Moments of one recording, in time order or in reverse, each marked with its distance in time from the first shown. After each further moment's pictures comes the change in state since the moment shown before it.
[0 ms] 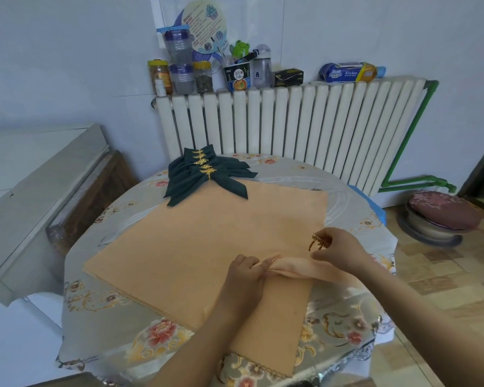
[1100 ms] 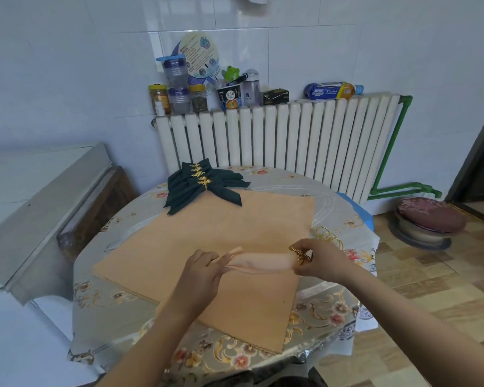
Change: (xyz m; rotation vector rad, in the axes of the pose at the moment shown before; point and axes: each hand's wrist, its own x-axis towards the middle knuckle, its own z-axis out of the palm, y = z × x) left_hand -0.024 -0.020 -0.085 0.168 0.064 0.173; right_hand -0.057 -0.011 -0.011 -0.073 -0.103 -0.208
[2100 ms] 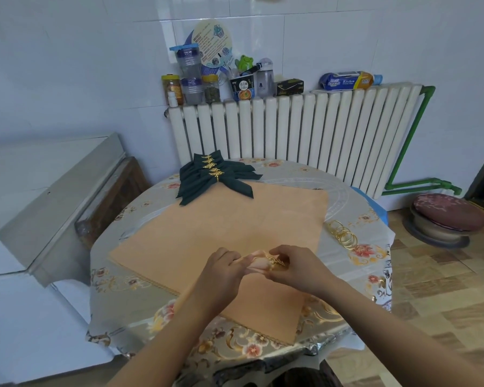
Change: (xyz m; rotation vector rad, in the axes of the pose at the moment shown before) left_hand -0.002 0.024 -0.006 0.016 -0.075 0.068; right_hand -0.001 -0.041 0.055 0.036 0.023 -0.133
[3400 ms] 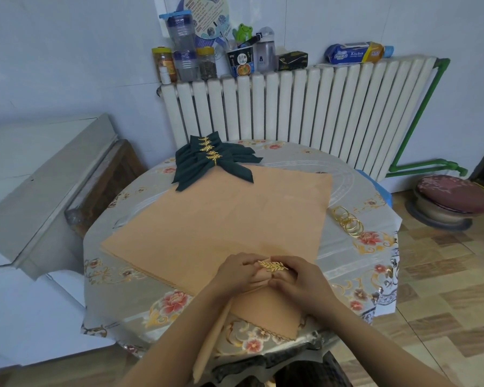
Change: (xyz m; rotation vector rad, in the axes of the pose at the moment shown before) left_hand 0.021 0.020 0.019 -0.720 -0.516 -0.793; right_hand -0.022 0.027 0.045 0.200 0.078 0.021
